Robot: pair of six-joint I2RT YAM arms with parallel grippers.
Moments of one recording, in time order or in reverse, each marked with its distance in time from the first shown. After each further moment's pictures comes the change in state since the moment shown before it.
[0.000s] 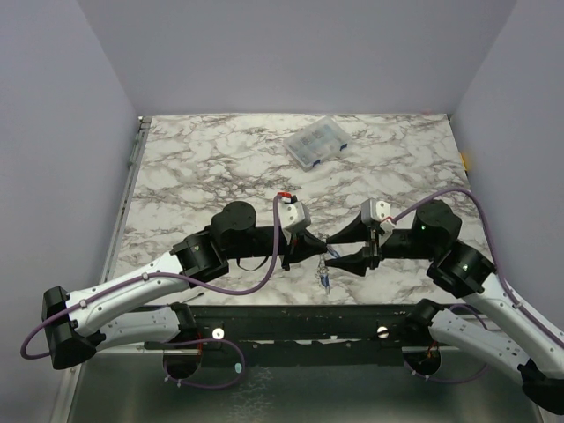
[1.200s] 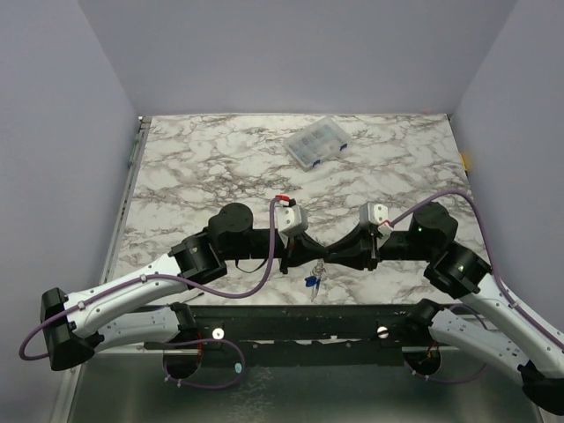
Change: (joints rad) left arm 0.000 -0.017 -0.015 0.026 0.054 -0.020; right arm 0.000 -0.001 -0.042 0.035 -0.016 -0.021
